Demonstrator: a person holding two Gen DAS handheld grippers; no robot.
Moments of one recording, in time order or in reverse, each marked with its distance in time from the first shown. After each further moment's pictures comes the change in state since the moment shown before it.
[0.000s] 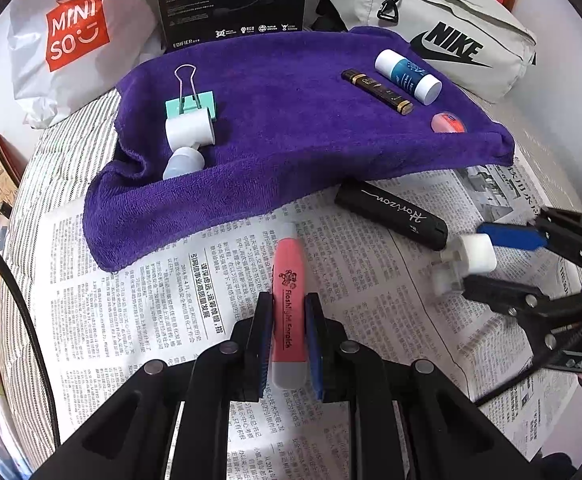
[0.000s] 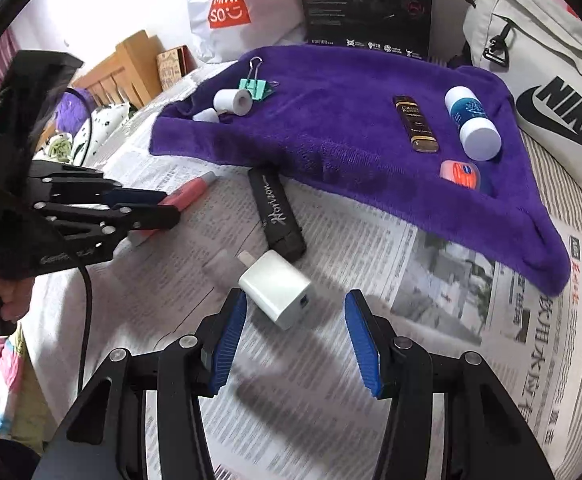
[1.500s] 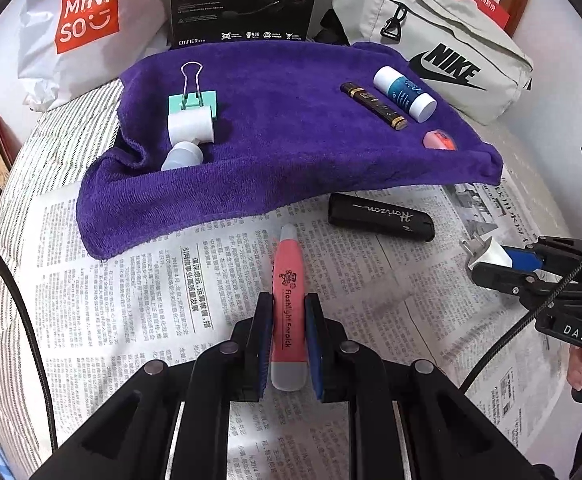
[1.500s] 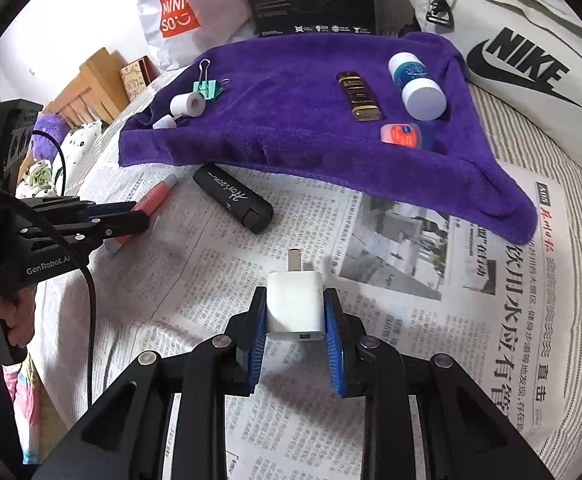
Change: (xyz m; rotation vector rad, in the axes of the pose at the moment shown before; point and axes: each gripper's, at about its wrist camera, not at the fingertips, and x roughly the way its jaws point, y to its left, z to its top) left arm -0.007 0.008 -0.003 -0.074 -0.038 -0.074; right arm -0.015 -0.026 -0.013 0.149 0.042 -0.043
